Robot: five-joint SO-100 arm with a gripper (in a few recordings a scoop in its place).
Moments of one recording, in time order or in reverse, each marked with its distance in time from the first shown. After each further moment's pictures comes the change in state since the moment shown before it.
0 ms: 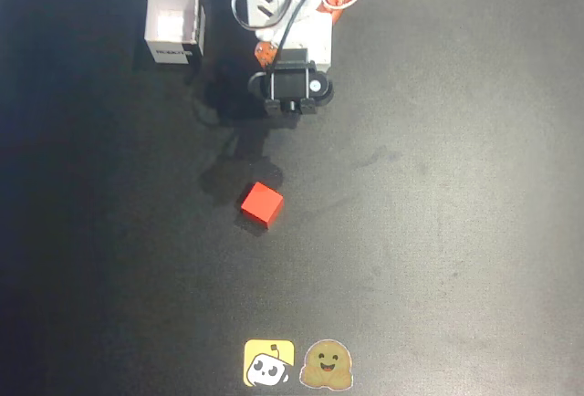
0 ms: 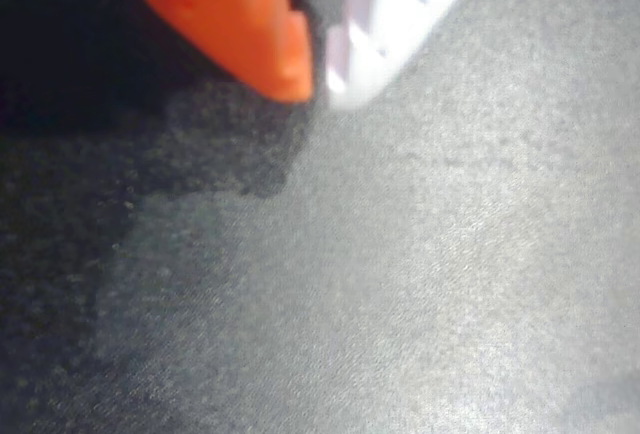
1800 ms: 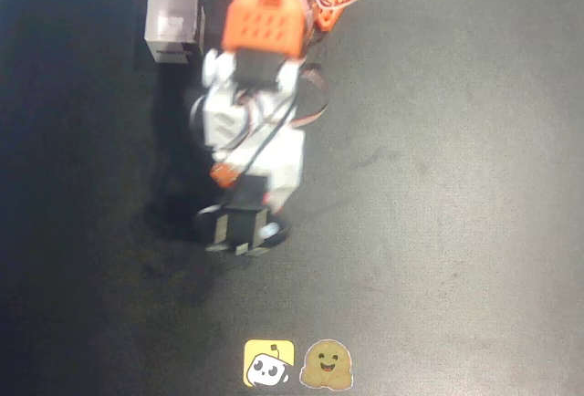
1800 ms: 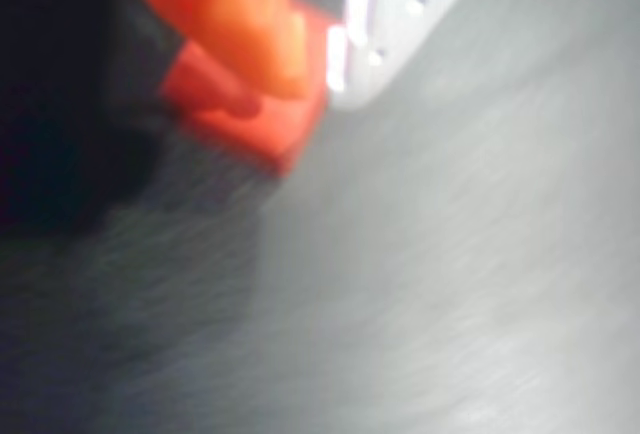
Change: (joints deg) arm 6.8 -83.9 -61.9 -20.0 -0.2
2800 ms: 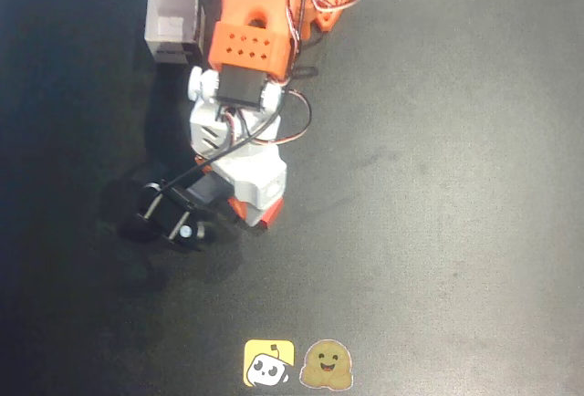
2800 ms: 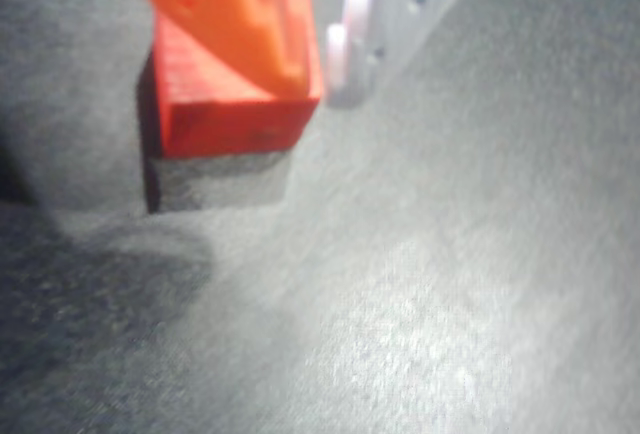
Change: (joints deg) arm 1.1 -4.4 -2.6 2.5 32.5
